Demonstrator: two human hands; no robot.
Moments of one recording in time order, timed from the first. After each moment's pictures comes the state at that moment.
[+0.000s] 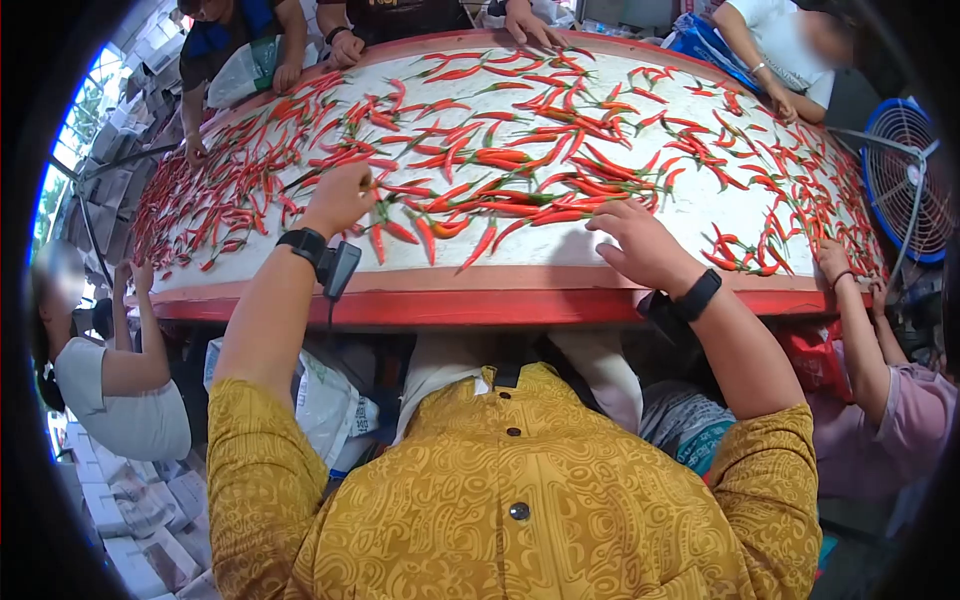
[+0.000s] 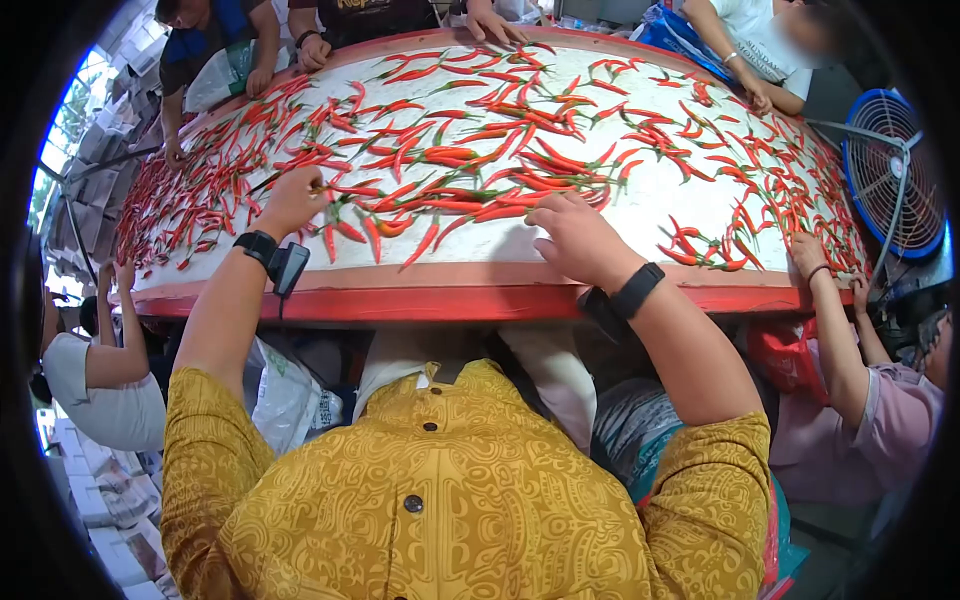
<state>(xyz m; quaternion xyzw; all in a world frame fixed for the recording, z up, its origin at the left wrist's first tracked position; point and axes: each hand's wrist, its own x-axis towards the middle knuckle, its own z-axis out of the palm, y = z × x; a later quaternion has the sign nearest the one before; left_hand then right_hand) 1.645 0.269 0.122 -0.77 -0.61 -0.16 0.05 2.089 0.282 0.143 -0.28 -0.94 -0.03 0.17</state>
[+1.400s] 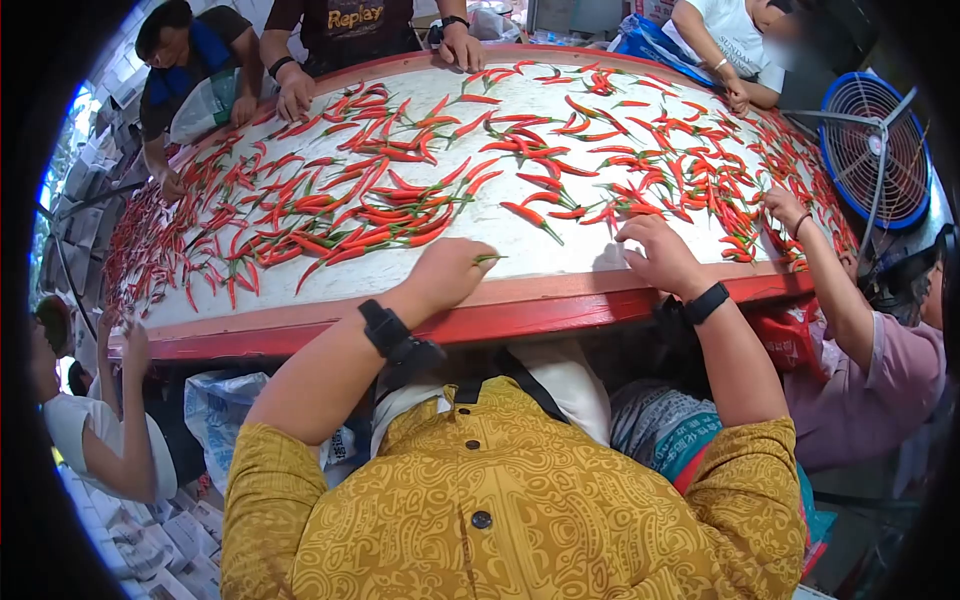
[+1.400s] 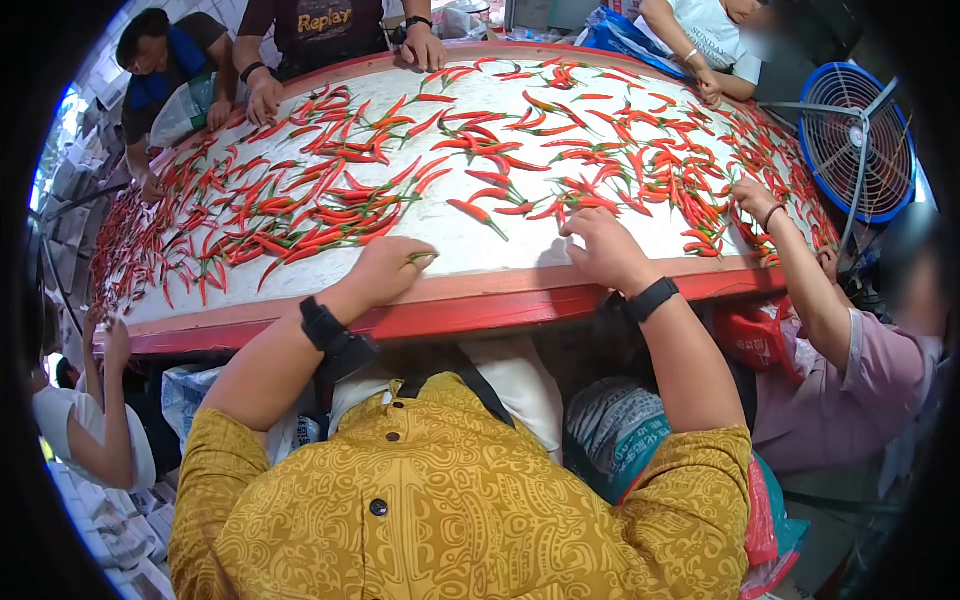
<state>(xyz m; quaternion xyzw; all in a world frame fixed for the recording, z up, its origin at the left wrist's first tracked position) 2.081 0.294 0.113 -0.80 -0.50 -0.26 -0.21 2.419 0.341 0.148 -0.39 -0.90 0.05 0.20</state>
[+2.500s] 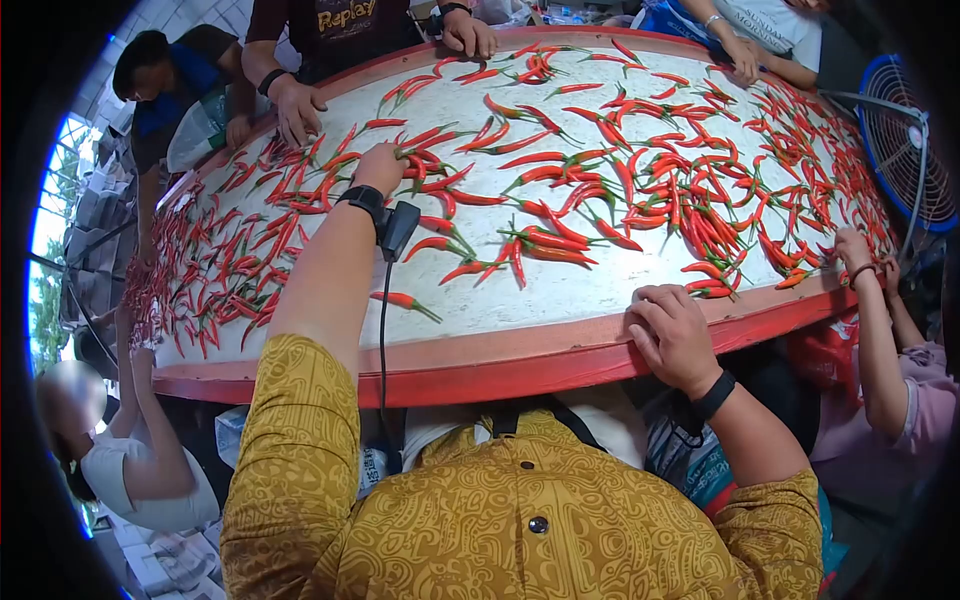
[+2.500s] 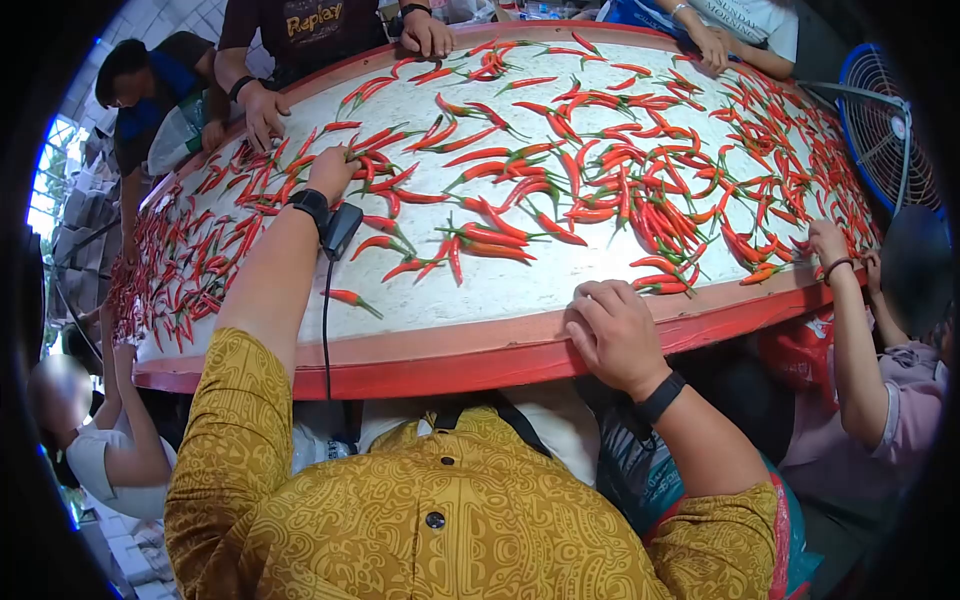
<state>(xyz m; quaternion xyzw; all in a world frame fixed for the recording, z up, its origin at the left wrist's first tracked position) 2.130 0.551 0.119 -0.67 -0.73 -0.15 -0.03 2.565 0.337 0.124 -0.42 -0.87 0.03 0.26</state>
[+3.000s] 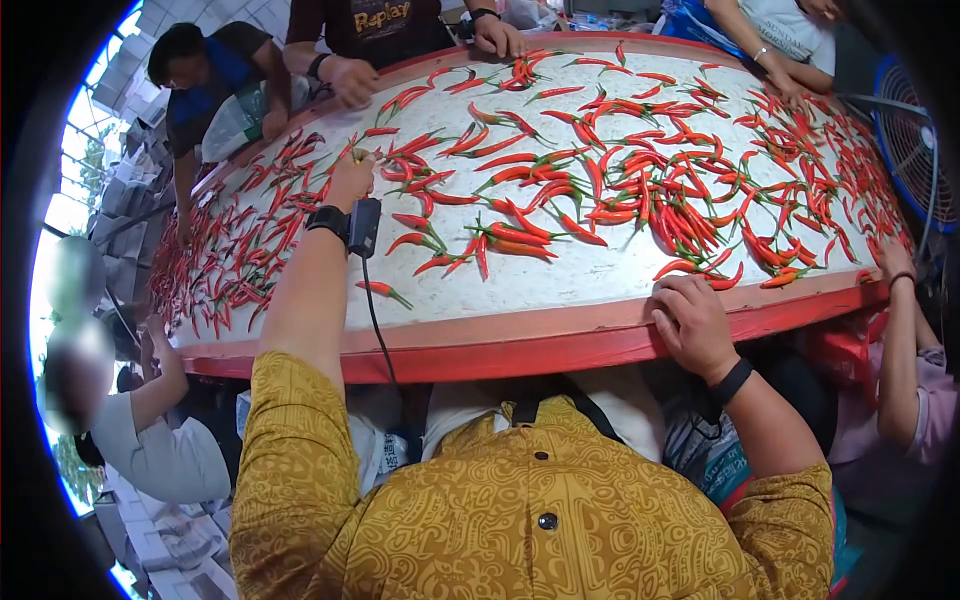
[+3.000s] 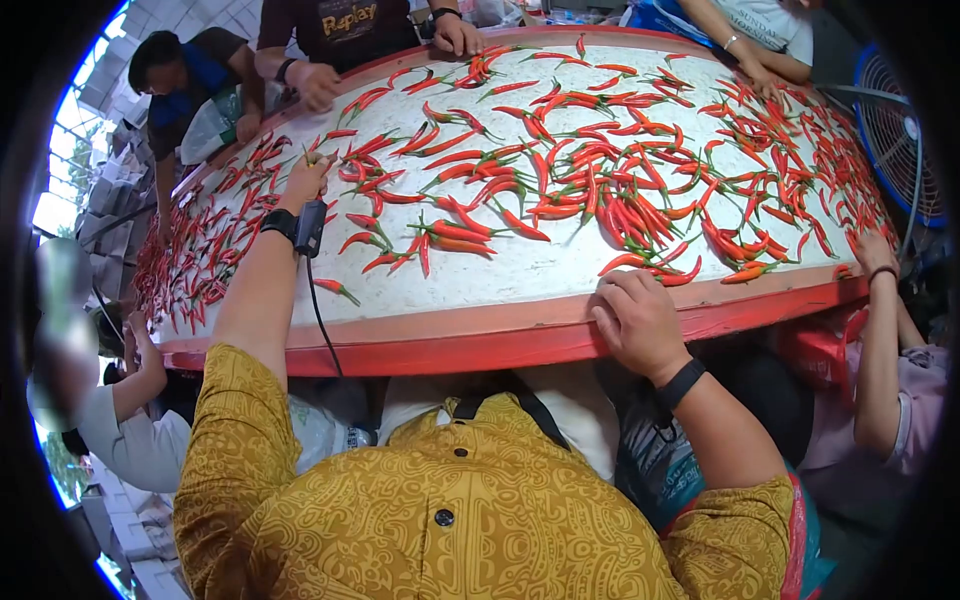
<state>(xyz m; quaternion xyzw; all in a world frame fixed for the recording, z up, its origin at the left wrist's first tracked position) 2.114 0.525 0.129 -0.51 -0.72 -0.41 -0.24 2.649 0.350 0.126 -0.40 -0.87 0.01 0.28</state>
